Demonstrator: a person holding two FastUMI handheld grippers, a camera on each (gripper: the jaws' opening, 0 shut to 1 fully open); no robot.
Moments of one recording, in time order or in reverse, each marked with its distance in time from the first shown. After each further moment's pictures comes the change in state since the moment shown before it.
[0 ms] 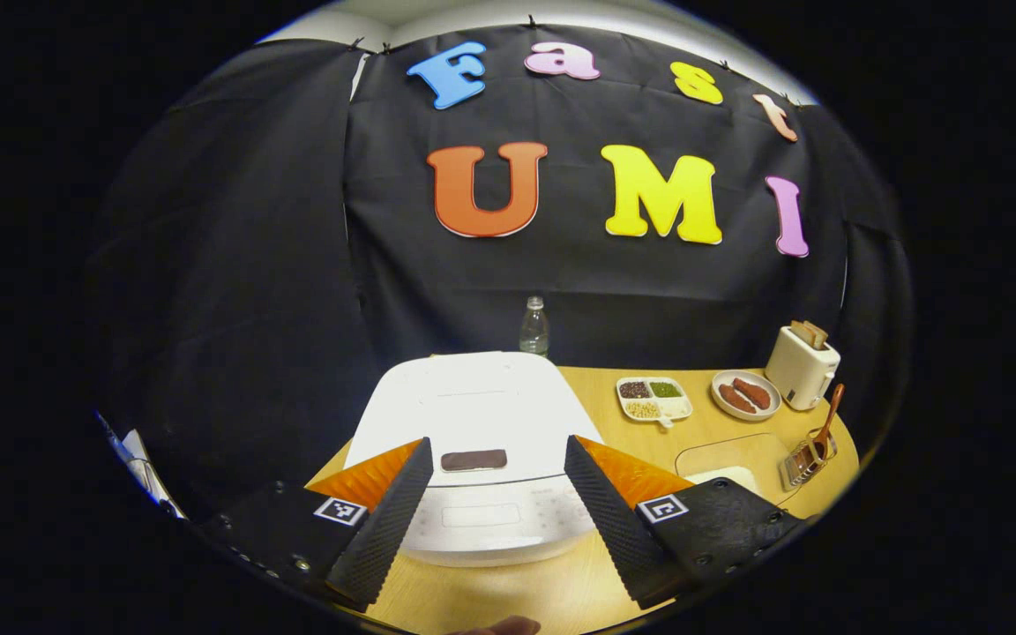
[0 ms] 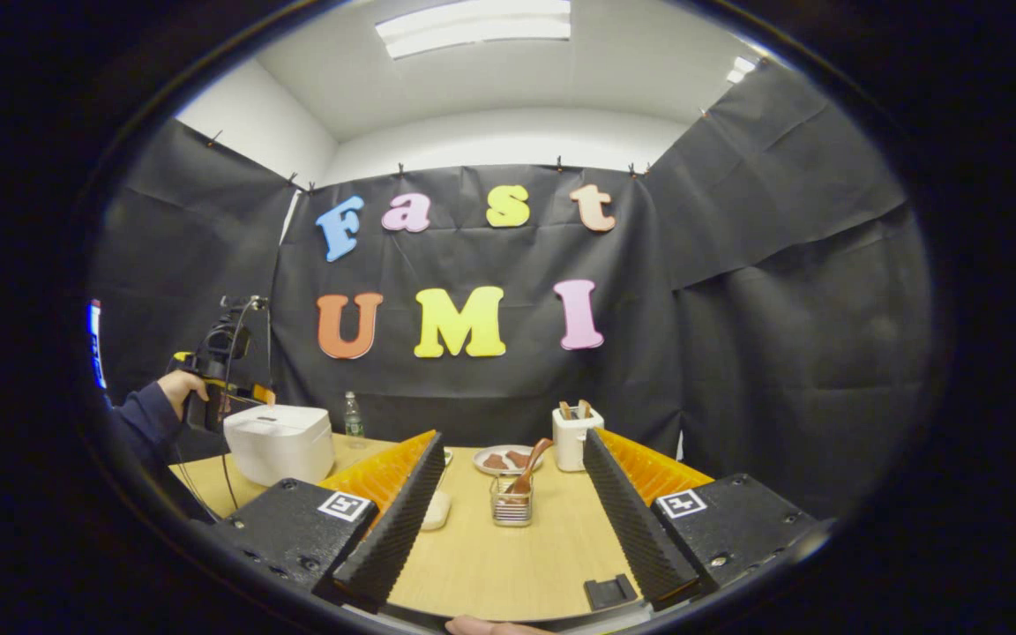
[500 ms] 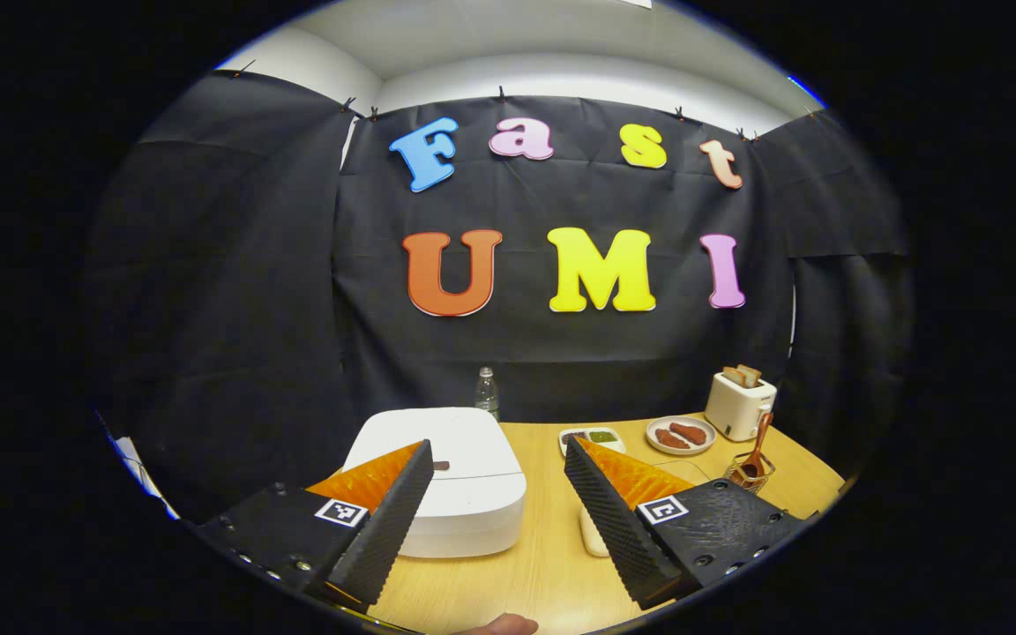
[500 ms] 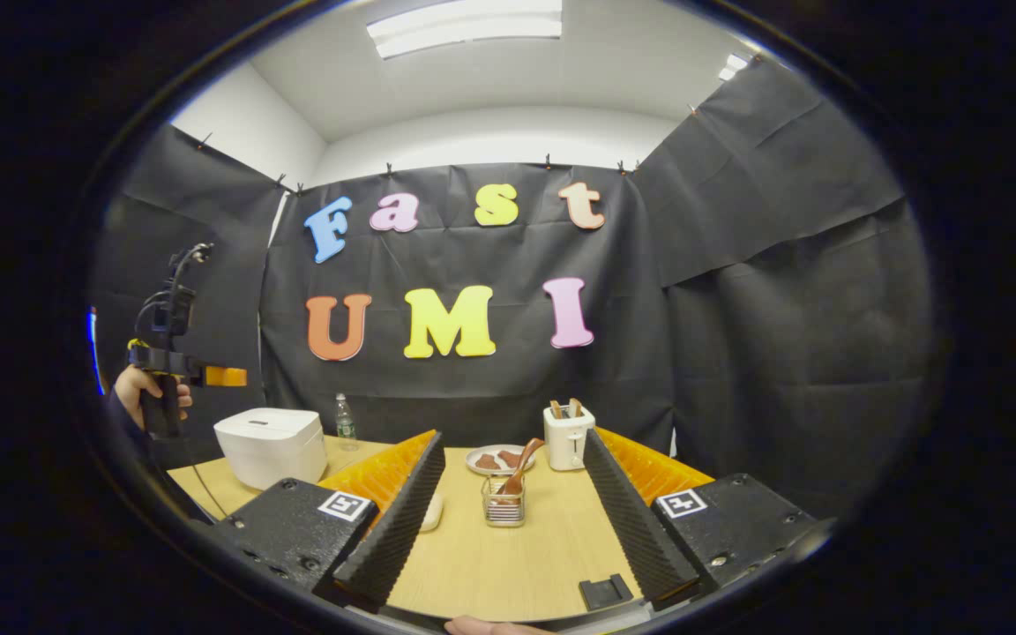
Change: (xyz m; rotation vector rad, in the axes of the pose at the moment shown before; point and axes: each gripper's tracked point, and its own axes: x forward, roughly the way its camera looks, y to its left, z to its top) left arm -0.126 -0.057 0.028 0.012 -0.262 -0.107; right arm 0.002 -0.012 0.009 0.014 -0.013 -0.036
